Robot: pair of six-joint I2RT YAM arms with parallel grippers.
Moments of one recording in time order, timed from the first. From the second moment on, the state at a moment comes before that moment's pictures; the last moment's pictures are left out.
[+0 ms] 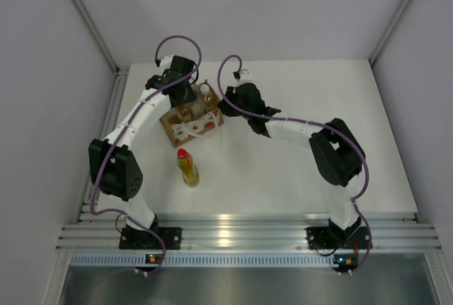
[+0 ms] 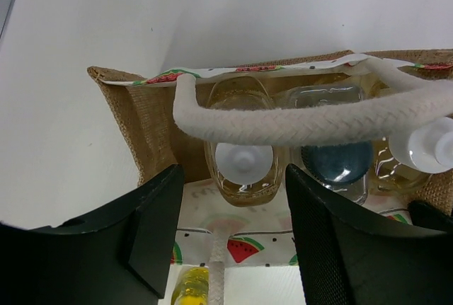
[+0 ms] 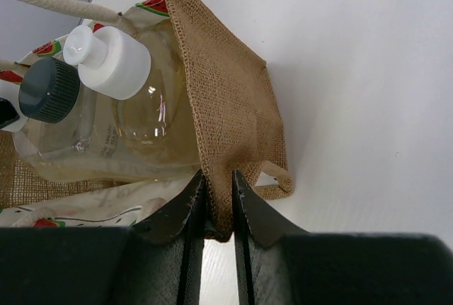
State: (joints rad) left arm -0.35 1.71 1.62 -0.81 -0.50 -0.60; right arm 0.70 1.98 1.38 0.24 0.06 0.52
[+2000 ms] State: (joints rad) left arm -0.31 1.59 1.85 -0.98 -0.30 -0.44; right arm 0.70 1.98 1.38 0.24 0.06 0.52
